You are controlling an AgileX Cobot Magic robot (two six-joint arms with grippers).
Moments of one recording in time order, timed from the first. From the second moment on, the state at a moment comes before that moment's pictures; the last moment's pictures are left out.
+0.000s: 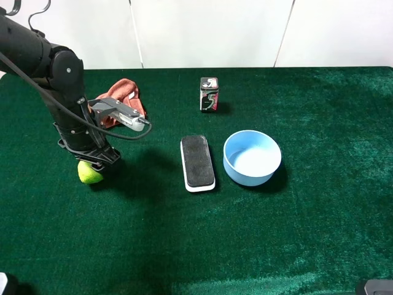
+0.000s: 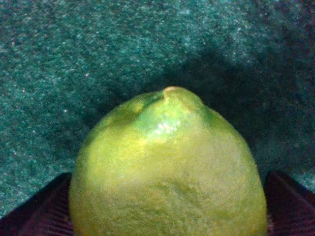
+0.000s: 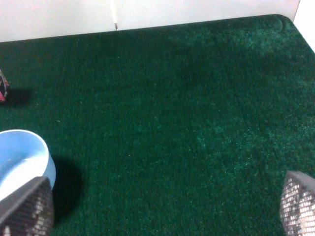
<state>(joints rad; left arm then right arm) -0.40 1.89 -0.89 0.01 0.59 0.20 0.04 -0.01 -0.50 -0.04 1.03 0.06</state>
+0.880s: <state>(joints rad) -0.40 1.89 -0.92 0.00 0.65 0.19 0.04 -0.01 -0.50 -0.04 1.03 0.06</state>
